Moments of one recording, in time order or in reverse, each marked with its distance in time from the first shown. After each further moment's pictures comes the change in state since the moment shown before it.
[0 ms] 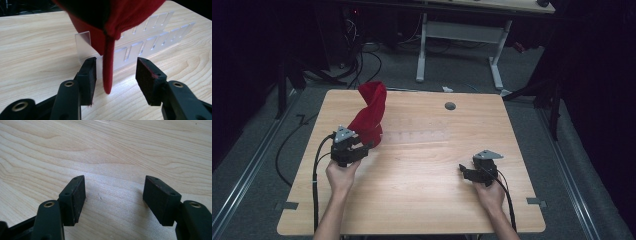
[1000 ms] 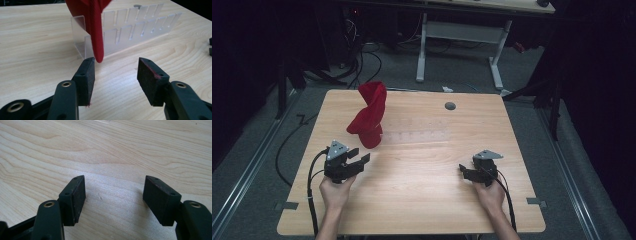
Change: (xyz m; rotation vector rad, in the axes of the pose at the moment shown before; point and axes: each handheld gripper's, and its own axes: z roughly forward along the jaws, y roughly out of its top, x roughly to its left) left arm -0.003 -0.021 -0.041 0.008 -0.025 -0.025; right arm 0.000 0.000 0.000 0.000 0.000 -0.002
